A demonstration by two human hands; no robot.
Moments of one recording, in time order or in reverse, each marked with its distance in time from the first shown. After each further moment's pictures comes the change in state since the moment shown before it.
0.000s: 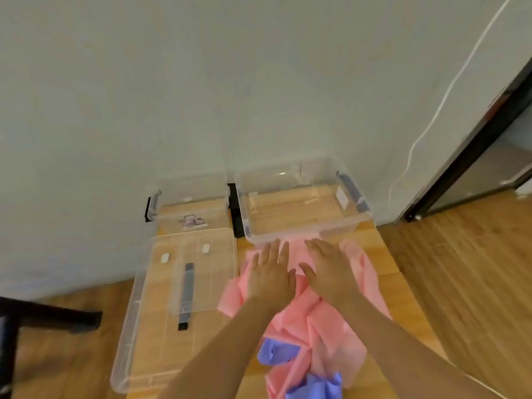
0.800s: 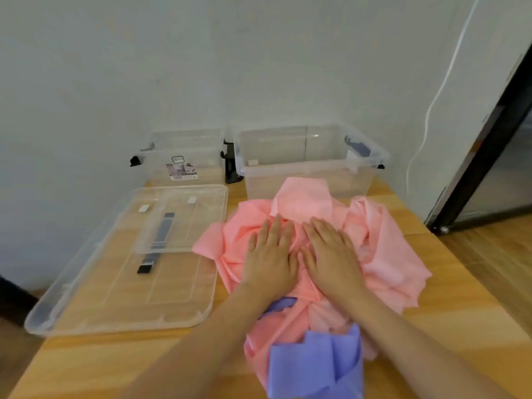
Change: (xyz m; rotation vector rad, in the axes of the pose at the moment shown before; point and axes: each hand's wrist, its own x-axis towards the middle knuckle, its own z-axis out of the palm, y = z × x) left_hand 0.003 -0.035 0.183 0.134 0.424 0.099; right_hand -0.029 0.061 0.168 -0.078 0.429 -0.212
